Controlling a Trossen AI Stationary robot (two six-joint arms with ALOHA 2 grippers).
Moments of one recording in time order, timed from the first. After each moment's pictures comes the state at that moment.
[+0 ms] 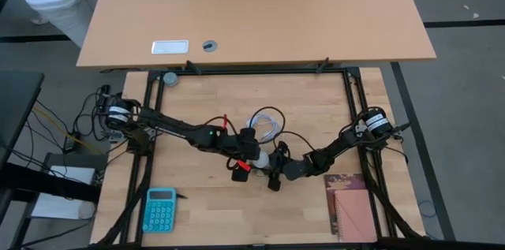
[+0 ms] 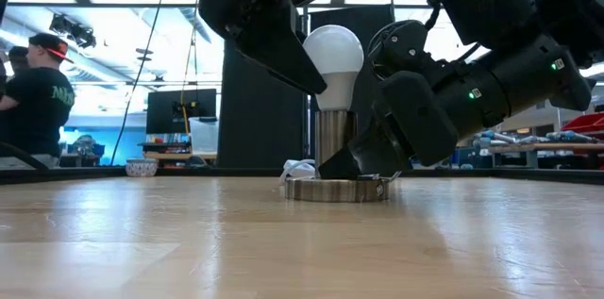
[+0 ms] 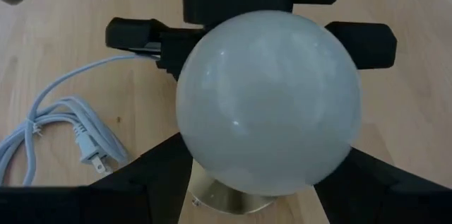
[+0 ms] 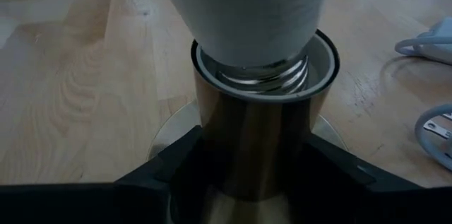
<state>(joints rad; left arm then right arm) -0.16 1.73 1.14 -0.19 -0.03 0.05 0.38 1.98 0.71 0.74 0.57 0.34</state>
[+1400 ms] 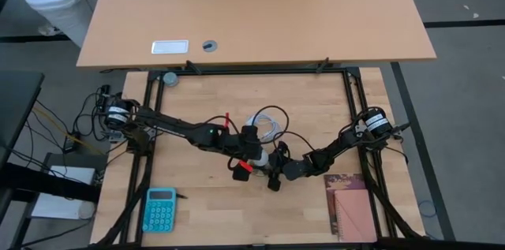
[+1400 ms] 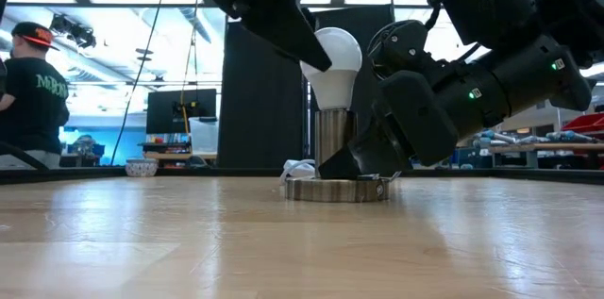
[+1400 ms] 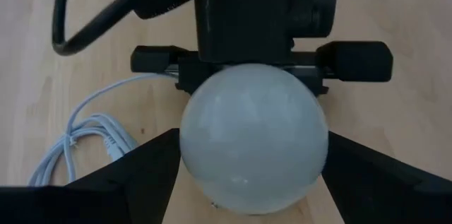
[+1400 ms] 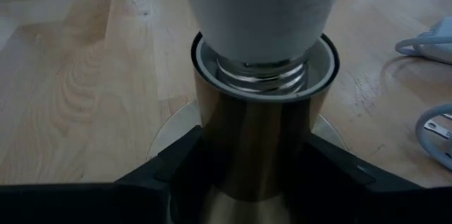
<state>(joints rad) -0.17 1.73 1.24 -0.32 -0.08 0.10 0.38 1.98 0.71 0.75 0.57 0.34</state>
